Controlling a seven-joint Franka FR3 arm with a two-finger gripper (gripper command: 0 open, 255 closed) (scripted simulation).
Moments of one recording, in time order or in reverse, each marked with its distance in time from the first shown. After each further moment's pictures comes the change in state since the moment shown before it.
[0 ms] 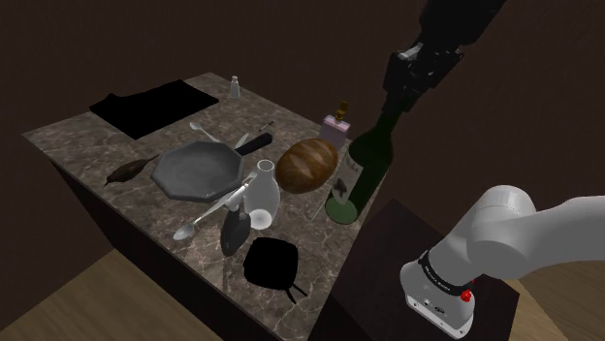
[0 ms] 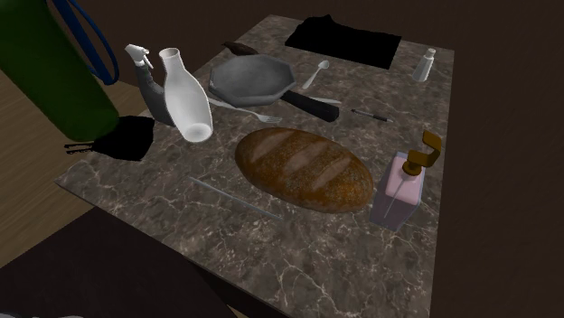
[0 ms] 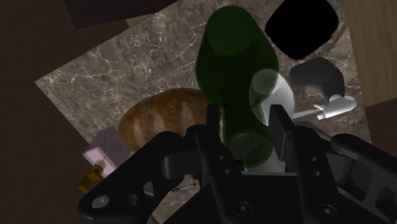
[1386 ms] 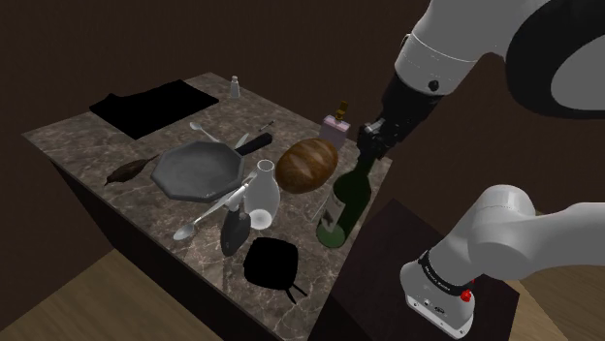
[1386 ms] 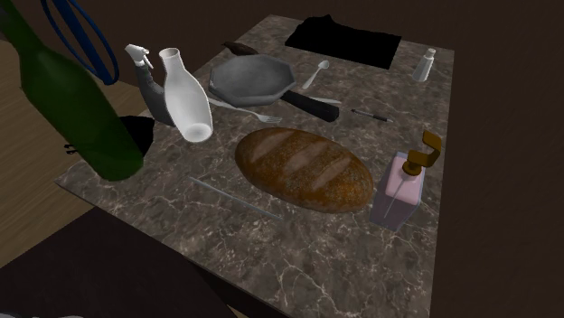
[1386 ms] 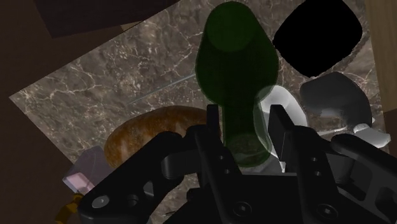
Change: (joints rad) arm 0.033 -0.109 0.028 -0.357 0.043 0.249 -0.002
